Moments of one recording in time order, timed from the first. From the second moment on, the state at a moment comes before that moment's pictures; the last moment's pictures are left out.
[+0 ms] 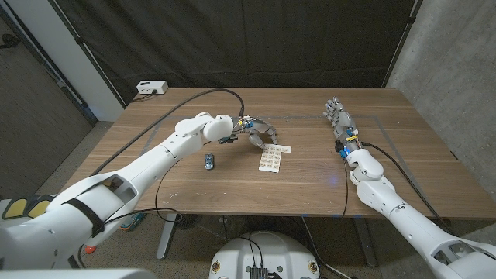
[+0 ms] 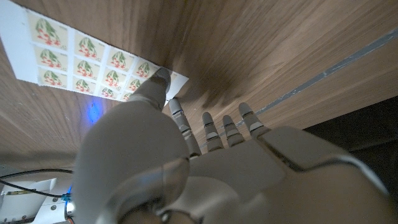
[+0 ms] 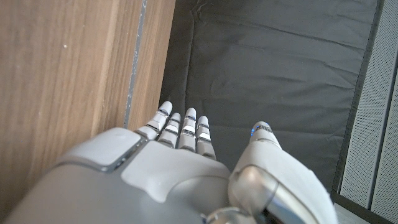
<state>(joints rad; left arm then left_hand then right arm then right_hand) 0.47 0.47 0.72 -1.33 0.82 -0.35 -0.40 1.02 0.00 0.45 -0.16 0.25 0.53 -0.20 0.37 0.22 0.05 -0.08 0.38 0.42 -0.05 -0.02 0.24 0.33 -0.13 0.08 0.57 0.26 -0.88 -0.47 -0.38 -1.23 0.69 0.49 0.00 0.38 0.13 0.19 -0.07 0.18 0.15 0.06 0.19 0.18 0.20 0.05 0.21 0.18 0.05 0.04 0.18 0.17 -0.03 -0.03 0.57 0.18</state>
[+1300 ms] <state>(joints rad) 0.54 0.51 0.67 -1.33 0.83 -0.35 -0.27 0.80 0.07 0.30 0.04 0.18 0.67 -0.16 0.42 0.21 0.25 -0.10 0.52 0.45 0.10 -0.04 0.24 0.38 -0.13 0.04 0.69 0.28 -0.86 -0.46 -0.38 -1.23 0.65 0.47 -0.04 0.37 0.13 0.18 -0.08 0.18 0.15 0.06 0.19 0.18 0.20 0.05 0.21 0.18 0.05 0.04 0.18 0.17 -0.02 -0.03 0.56 0.18</state>
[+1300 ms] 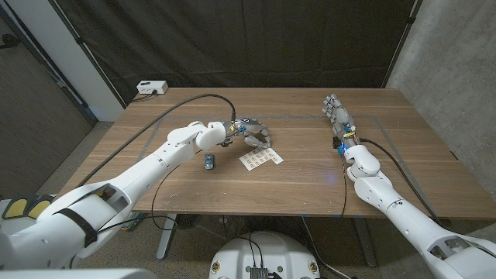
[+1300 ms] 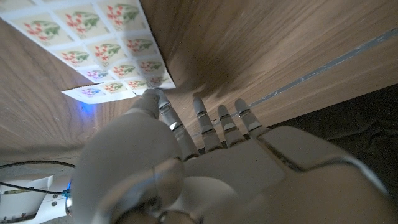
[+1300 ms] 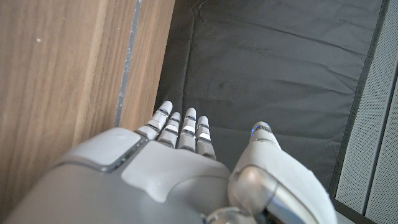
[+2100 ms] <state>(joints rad) 0.56 0.57 0.60 -1.53 0.79 -0.24 -0.35 0.86 -0.07 0.25 -0.04 0.22 0.61 -0.03 0.37 0.25 0.12 -0.06 0.50 0.44 0.02 0.00 0.20 0.37 -0.17 0.10 0.72 0.29 -0.88 -0.48 -0.38 -1.28 0.65 0.47 -0.06 0.37 0.13 0.18 -0.08 0.18 0.15 0.06 0.19 0.18 0.20 0.05 0.21 0.18 0.06 0.03 0.18 0.17 -0.02 -0.03 0.56 0.18</state>
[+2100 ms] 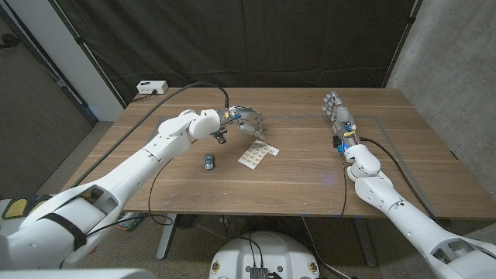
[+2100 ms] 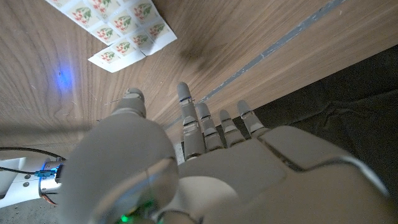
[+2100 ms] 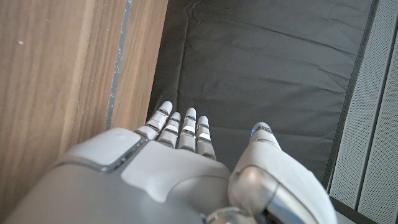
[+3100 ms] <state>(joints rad) 0.53 0.62 0.63 -1.60 0.94 -0.26 -0.50 1.00 -0.05 0.25 -0.10 0.27 0.51 -0.21 0.33 0.26 0.00 -0.09 0.42 0.44 -0.11 -0.02 0.20 0.35 -0.17 0.05 0.73 0.28 -0.89 -0.47 -0.39 -1.28 0.66 0.50 -0.08 0.35 0.13 0.18 -0.07 0.18 0.16 0.06 0.19 0.18 0.21 0.06 0.21 0.18 0.07 0.03 0.19 0.17 -0.02 -0.03 0.55 0.18</state>
